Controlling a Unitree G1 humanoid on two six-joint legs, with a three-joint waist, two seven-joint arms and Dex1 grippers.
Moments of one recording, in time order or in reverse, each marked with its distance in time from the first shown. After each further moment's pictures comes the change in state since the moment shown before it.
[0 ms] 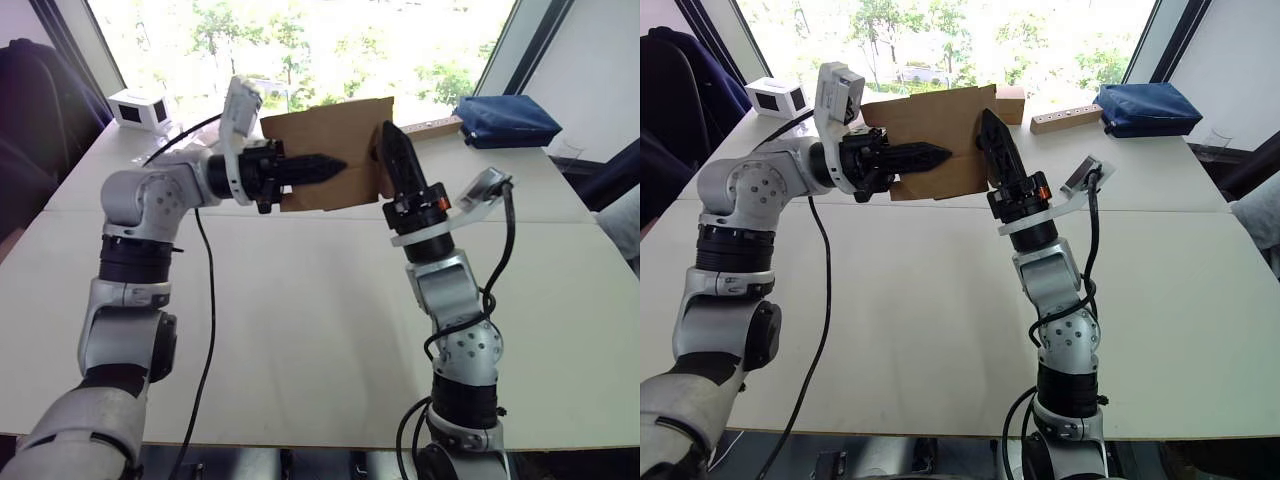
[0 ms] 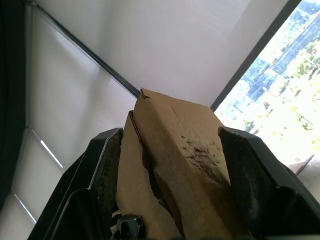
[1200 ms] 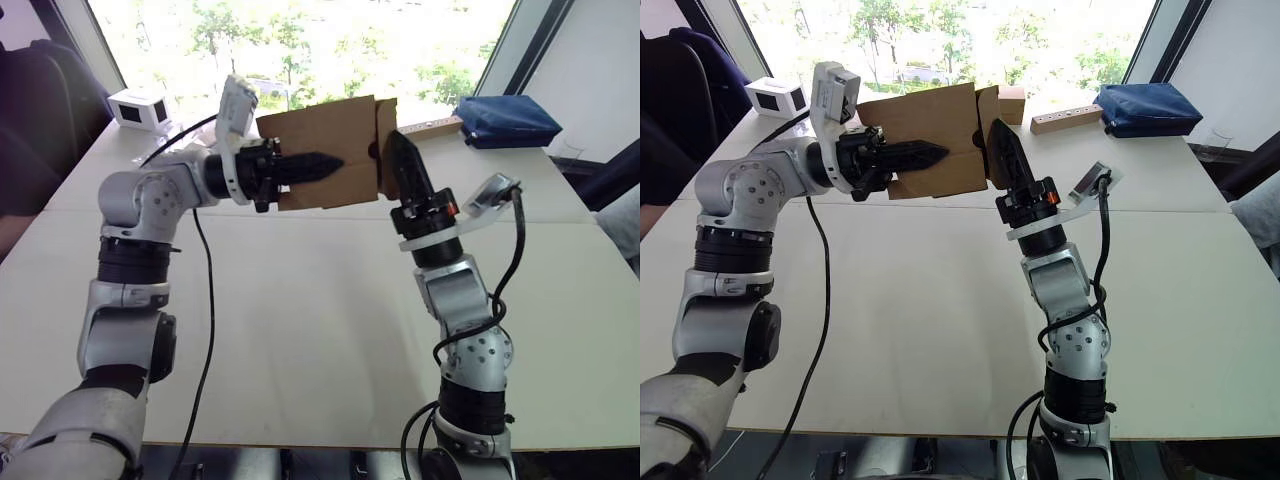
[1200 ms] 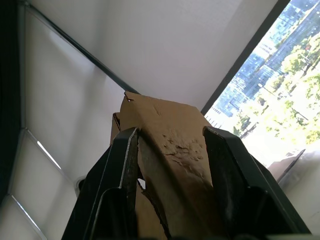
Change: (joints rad) left arm 0.000 0.002 0.006 0.002 -0.001 0.000 0.000; right arm 0.045 -0.034 -0.028 -0.023 0.075 0.040 -0.008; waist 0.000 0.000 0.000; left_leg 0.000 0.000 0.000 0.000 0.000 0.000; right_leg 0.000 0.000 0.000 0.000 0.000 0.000
